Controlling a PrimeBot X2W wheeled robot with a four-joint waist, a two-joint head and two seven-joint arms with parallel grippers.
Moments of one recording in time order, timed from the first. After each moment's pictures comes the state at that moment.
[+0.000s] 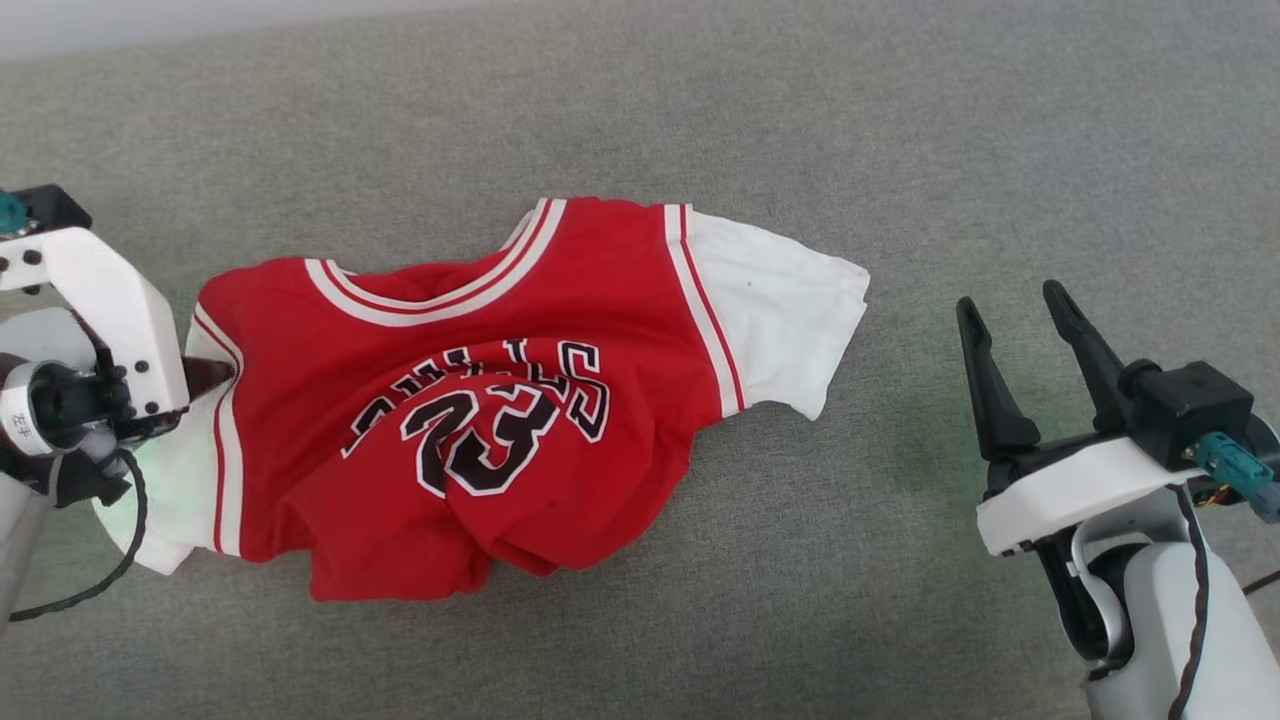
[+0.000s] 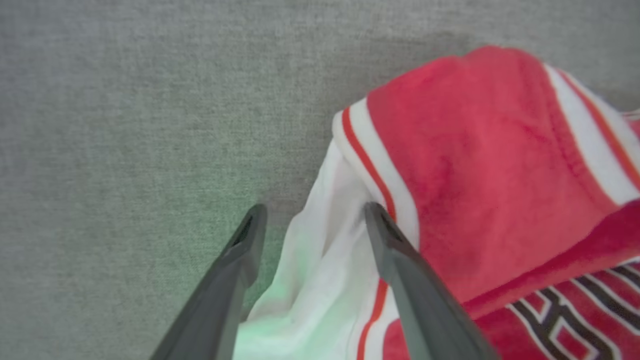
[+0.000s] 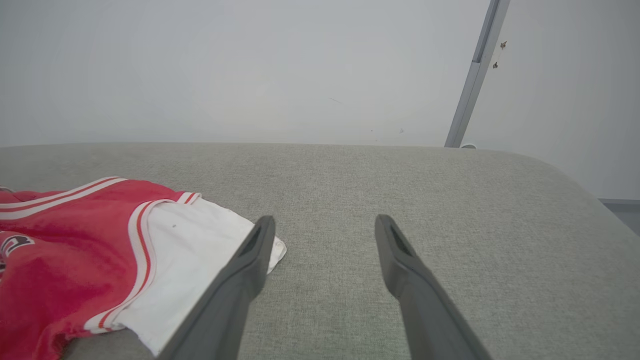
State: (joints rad) left arm -0.76 0.72 -0.51 0.47 -1.00 0.22 0.91; right arm -0.24 -0.11 0.03 0.10 0.18 0.13 -0.07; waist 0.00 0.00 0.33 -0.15
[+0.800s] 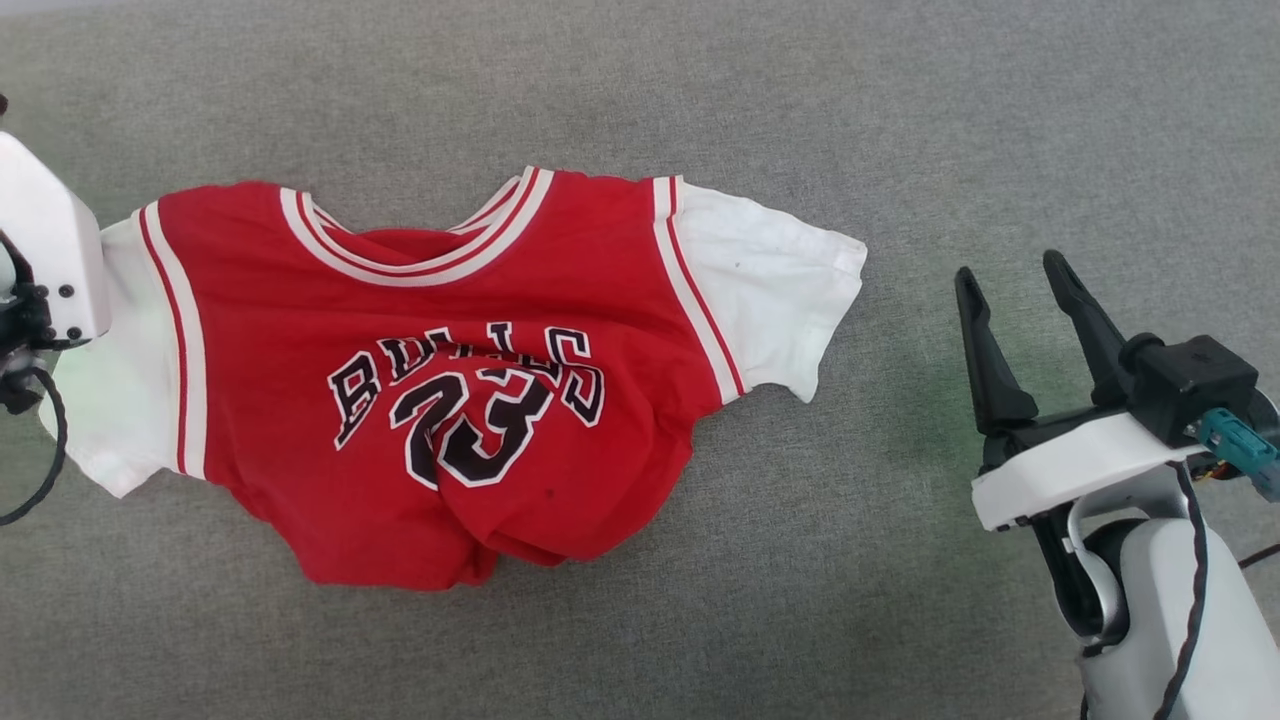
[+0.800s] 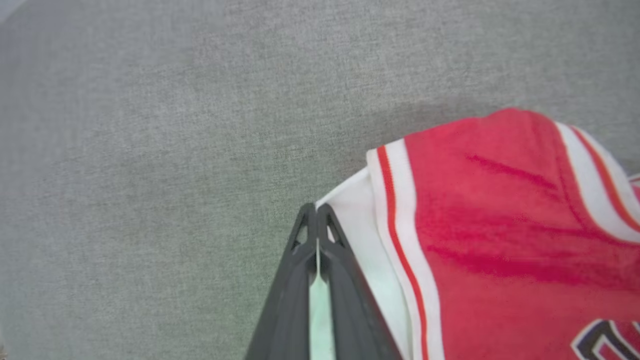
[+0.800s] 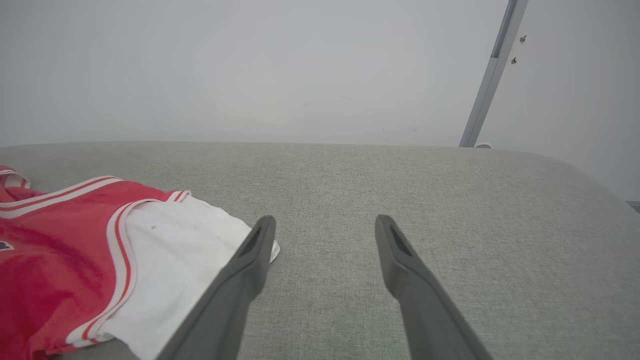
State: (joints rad) left arm -0.94 0.75 -0.59 0.63 -0.84 0.05 0.72; right arm -0.29 -0.11 0.03 0.10 0.18 0.13 -0.07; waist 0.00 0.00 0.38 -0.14
